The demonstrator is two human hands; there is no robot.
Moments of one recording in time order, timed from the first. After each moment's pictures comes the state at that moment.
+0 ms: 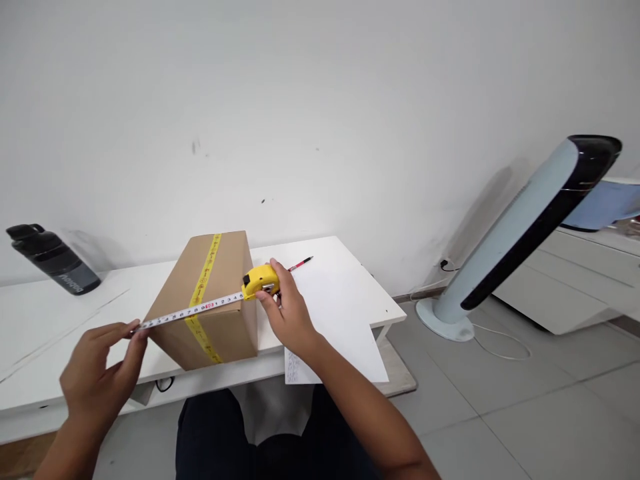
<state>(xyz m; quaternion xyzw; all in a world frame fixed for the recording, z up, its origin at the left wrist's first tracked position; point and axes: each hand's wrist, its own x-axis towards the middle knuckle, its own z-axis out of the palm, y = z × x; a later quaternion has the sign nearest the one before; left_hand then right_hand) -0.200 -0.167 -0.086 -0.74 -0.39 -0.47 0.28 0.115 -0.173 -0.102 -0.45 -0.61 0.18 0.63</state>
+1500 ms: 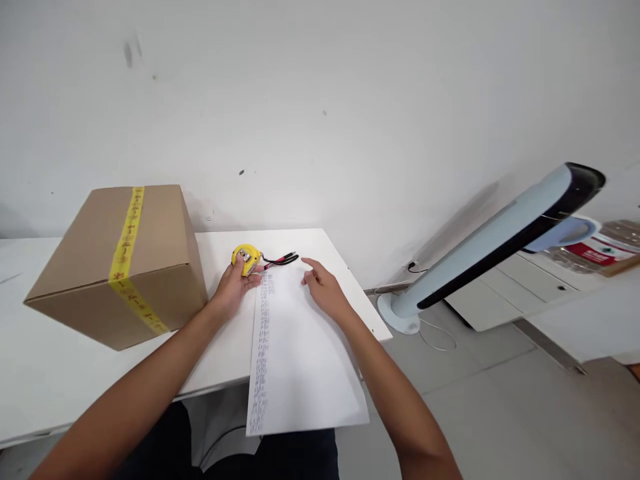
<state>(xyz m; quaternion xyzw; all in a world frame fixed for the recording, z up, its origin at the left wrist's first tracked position) 0.060 0.003 -0.162 -0.39 -0.39 -0.47 -0.69 0.269 -0.083 -0.150 -0.70 -0.62 0.16 0.30</state>
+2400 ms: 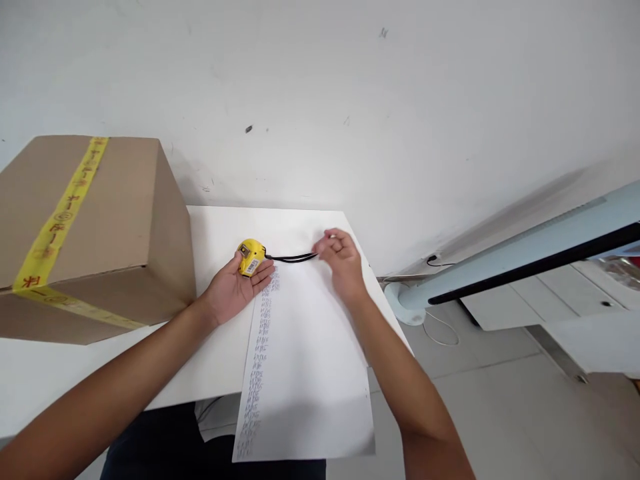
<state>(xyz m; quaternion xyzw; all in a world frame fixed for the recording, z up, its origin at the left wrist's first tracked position) 0.064 0.001 -0.163 -0.18 -0.37 -0.39 -0.82 0.296 -0.017 -0.179 -0.52 -0.52 0.27 0.63</state>
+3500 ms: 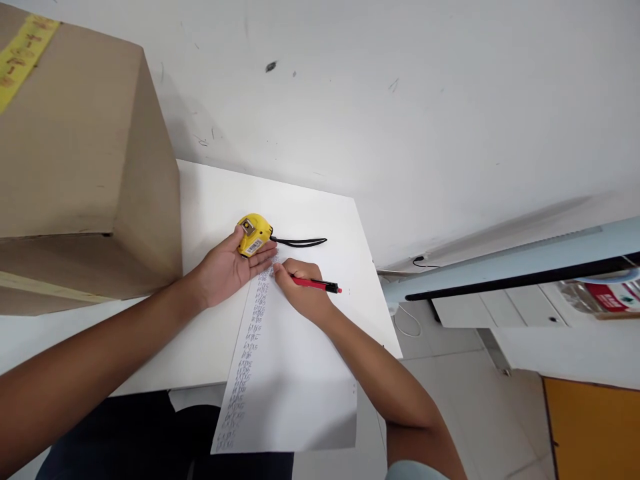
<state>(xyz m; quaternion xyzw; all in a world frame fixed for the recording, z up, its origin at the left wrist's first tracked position) 0.071 0.002 -0.170 -0.17 -0.34 -0.38 -0.84 0.237 -0.051 -0.188 -0.62 -0.64 0.28 0.35</state>
